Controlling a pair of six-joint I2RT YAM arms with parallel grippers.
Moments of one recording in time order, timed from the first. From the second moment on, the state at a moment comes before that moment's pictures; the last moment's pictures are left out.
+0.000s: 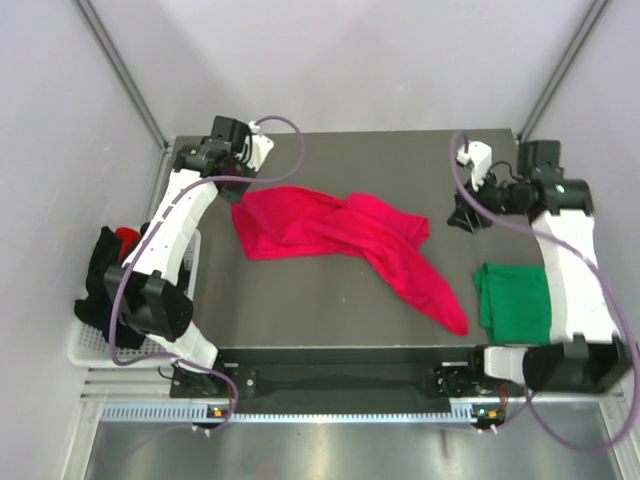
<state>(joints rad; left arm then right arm) -0.26 1.63 1.72 -1.09 -0.17 0.37 -0.04 1.23 1.44 -1.13 -0.65 -0.68</state>
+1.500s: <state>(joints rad) -0.27 1.65 1.45 -0.99 -0.15 0.32 0.10 2.17 1.75 -0.87 -0.50 -0.55</state>
